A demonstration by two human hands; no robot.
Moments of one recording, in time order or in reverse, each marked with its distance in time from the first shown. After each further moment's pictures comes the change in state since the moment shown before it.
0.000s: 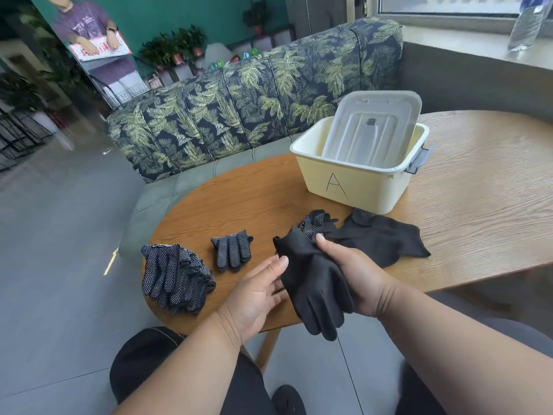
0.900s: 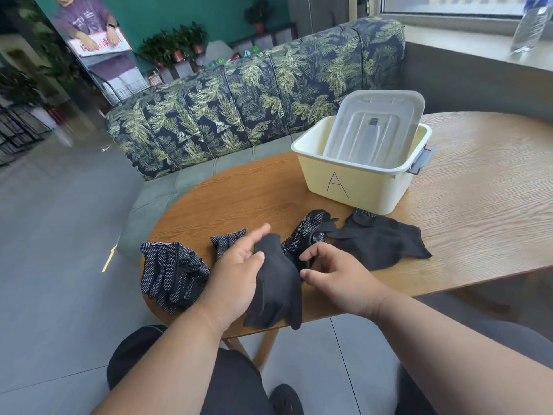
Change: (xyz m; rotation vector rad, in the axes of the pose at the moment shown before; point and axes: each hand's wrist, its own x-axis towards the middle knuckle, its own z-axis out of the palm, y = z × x) left_hand -0.005 0.034 -0.021 0.550 0.166 0.334; right_hand 0.018 0.020 -0.017 -0.953 0.098 -0.390
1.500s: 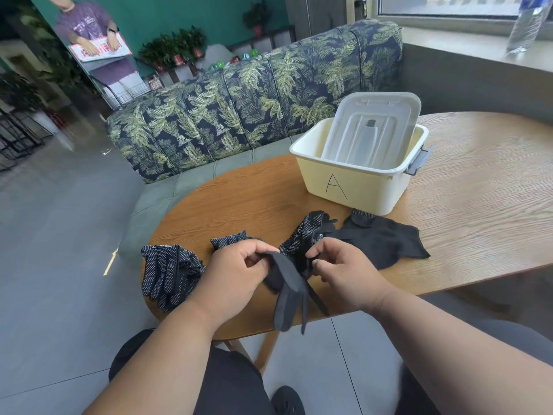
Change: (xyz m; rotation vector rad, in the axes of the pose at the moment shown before) left_hand -0.003 0.016 -0.006 0.288 0.011 0.122; right_hand 0.003 0.002 -0.009 0.055 0.090 0.009
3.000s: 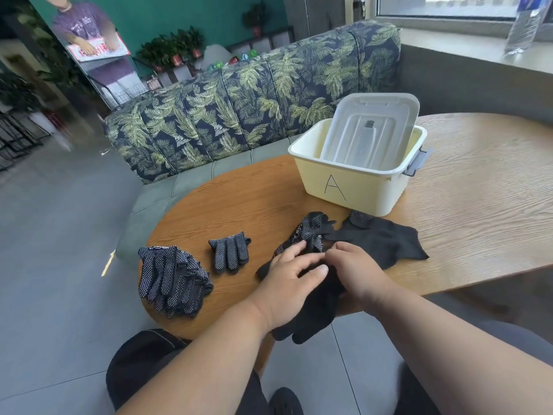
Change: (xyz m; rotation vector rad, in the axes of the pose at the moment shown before) left_hand 0.010 0.004 0.071 0.112 -0.326 -0.029; right_hand 0.004 -0.006 -0.008 0.274 0.076 0.354
